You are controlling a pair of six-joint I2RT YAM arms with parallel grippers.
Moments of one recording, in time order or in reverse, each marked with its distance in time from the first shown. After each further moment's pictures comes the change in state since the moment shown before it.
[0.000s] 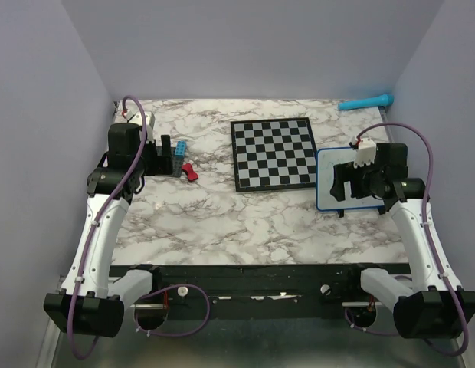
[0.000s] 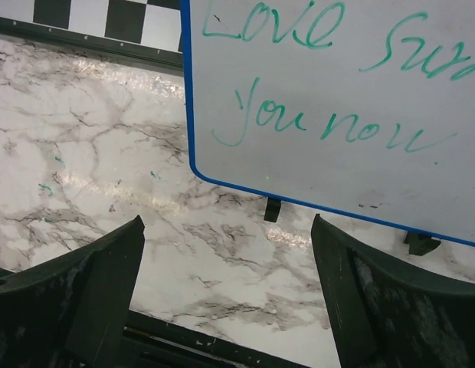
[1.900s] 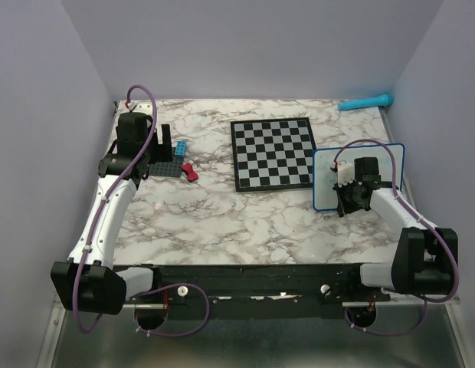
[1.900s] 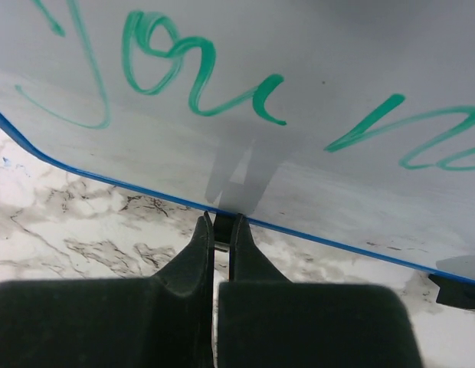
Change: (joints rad) left arm 0.000 0.150 0.011 0.148 -0.151 0.009; right arm -0.007 0.297 -0.282 0.300 0.108 -0.178
